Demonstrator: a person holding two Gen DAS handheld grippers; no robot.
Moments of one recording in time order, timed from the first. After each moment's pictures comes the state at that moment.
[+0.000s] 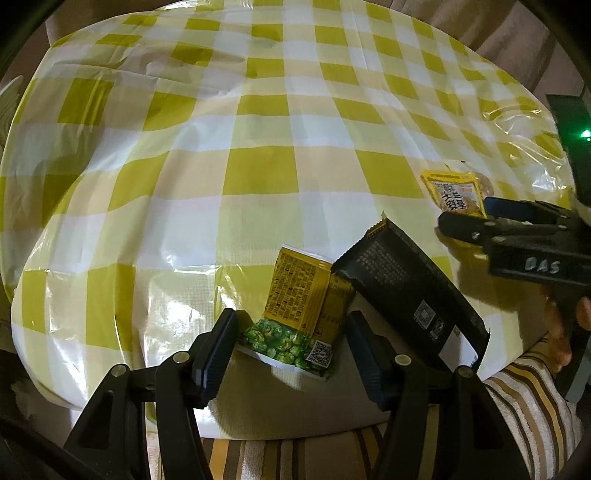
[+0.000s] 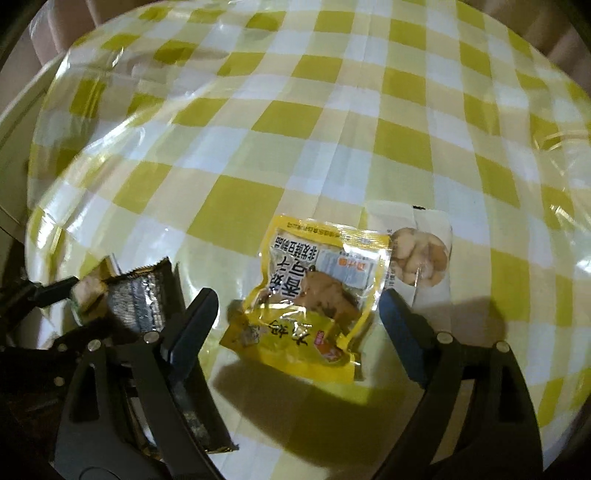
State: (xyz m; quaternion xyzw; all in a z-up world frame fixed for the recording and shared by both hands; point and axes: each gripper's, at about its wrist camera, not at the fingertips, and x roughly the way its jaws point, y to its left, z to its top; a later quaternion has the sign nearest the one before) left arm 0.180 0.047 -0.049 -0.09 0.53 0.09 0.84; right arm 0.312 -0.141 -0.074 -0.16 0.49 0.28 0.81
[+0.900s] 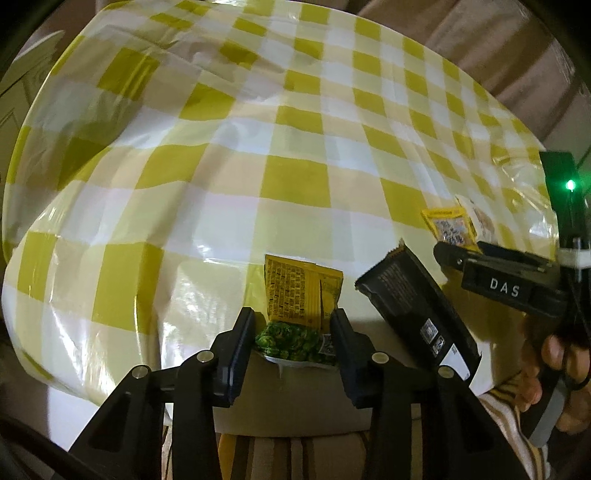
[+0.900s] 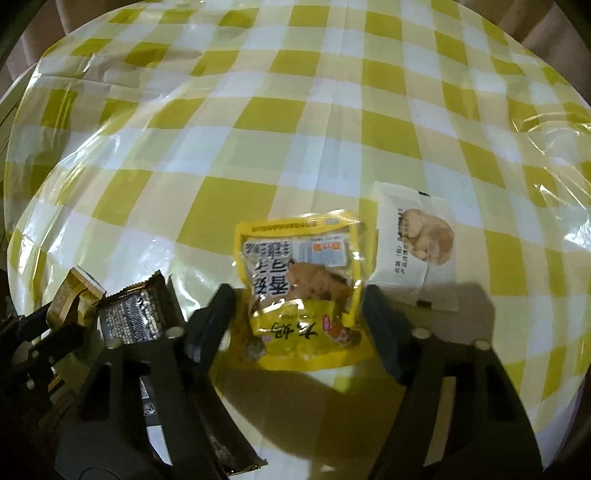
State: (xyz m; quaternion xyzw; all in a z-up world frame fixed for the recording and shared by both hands) left arm 0.163 0.072 -0.045 -0.17 0.49 0.11 0.85; right arm 0.304 -0.130 -0.077 -0.14 0.50 0.22 0.83
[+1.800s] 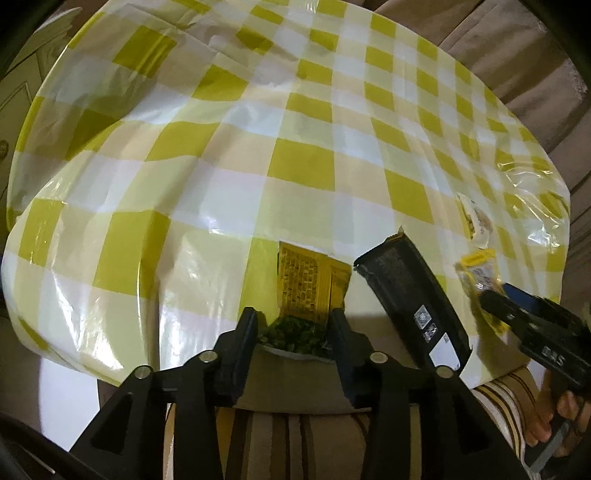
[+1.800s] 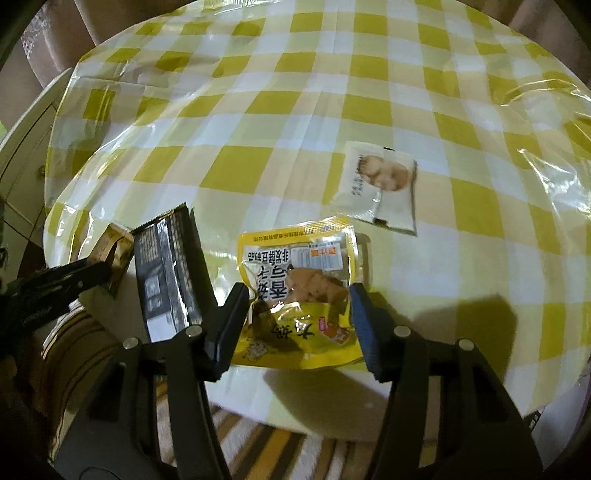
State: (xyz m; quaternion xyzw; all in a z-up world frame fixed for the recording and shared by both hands) left arm 0.156 0.069 -0.047 -0.20 0.51 0.12 0.83; right arm 0.260 -0.191 -0.057 -0.10 0.50 0.27 0.82
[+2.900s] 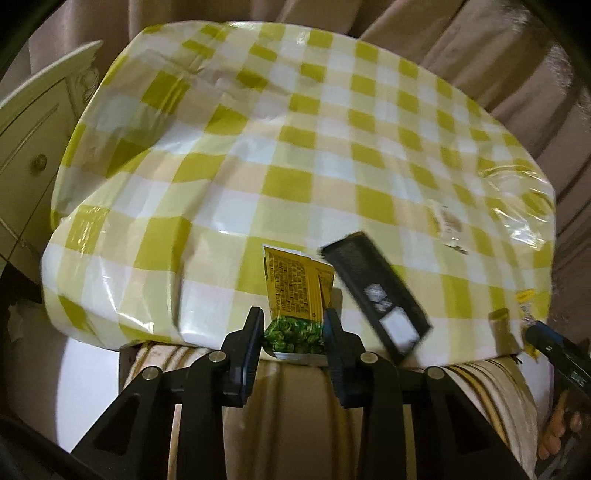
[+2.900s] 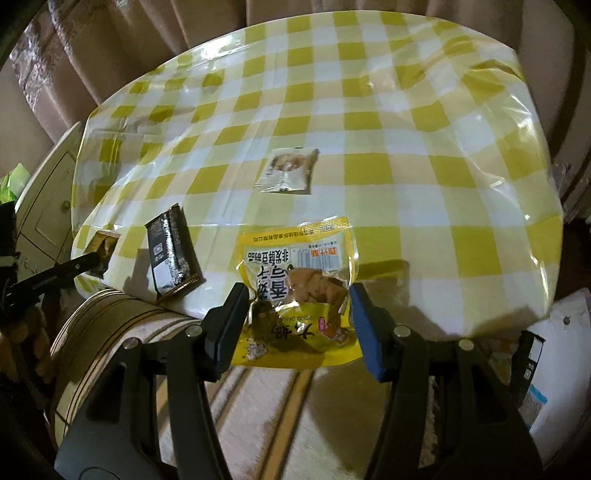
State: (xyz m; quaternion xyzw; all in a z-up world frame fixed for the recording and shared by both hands) left arm 0.113 0.028 0.005 -0.17 0.47 0.14 0.85; right arm 0.215 -0.322 -0.018 -0.01 0.47 0.25 0.85
